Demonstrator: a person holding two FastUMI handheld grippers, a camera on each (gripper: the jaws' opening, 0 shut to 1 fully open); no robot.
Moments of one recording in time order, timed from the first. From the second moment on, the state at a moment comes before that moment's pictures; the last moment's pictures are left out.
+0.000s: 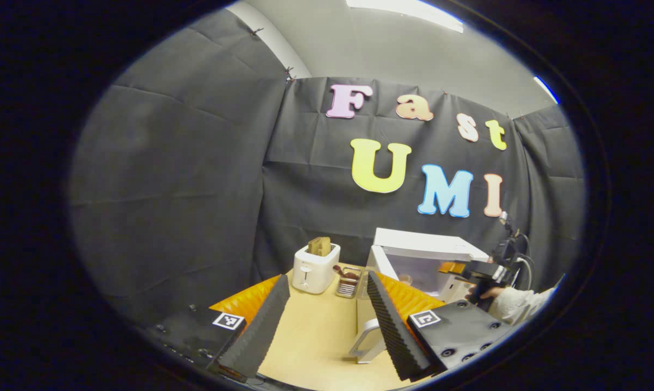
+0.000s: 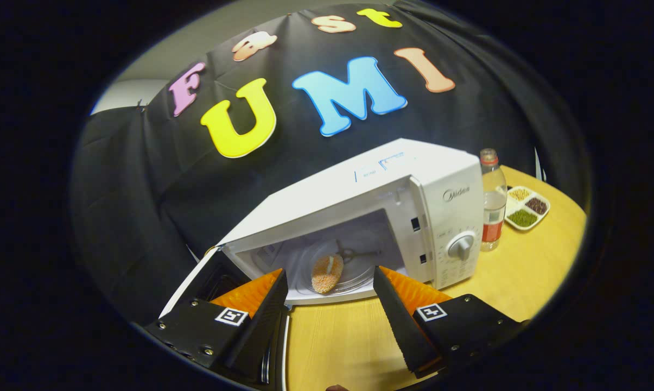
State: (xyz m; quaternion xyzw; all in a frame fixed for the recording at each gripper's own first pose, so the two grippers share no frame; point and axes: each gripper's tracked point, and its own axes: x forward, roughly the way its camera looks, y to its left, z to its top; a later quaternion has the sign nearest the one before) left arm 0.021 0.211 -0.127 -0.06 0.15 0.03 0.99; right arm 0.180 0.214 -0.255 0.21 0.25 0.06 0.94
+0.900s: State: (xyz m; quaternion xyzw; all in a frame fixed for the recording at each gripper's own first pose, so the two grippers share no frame) left arm 0.063 0.200 -0.131 -0.03 0.12 0.05 0.99; right arm 0.086 0.059 -0.111 0.04 0.09 0.07 0.99
